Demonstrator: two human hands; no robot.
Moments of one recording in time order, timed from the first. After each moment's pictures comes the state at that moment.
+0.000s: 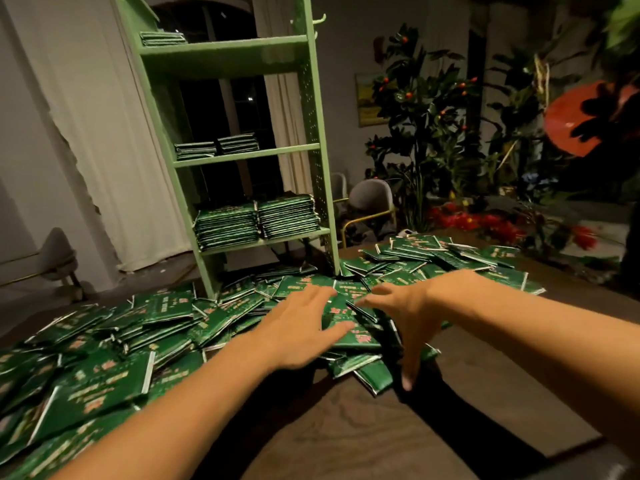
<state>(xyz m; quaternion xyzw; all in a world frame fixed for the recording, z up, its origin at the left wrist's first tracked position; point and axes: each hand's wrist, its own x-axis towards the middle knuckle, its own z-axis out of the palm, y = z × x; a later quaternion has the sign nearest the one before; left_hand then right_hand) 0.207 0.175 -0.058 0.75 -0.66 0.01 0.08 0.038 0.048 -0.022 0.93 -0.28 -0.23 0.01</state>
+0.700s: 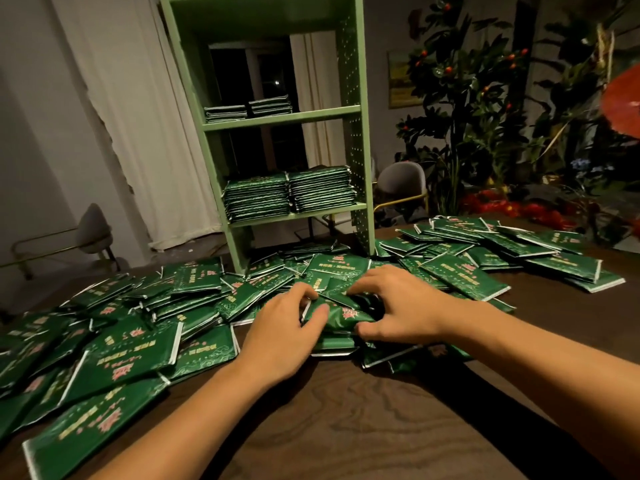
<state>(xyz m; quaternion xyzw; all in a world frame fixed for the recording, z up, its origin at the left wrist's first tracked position) 0.250 0.213 -0.110 0.77 -0.54 0.02 0.35 0.091 0.069 -0.076 0.98 -0.17 0.11 -0.08</state>
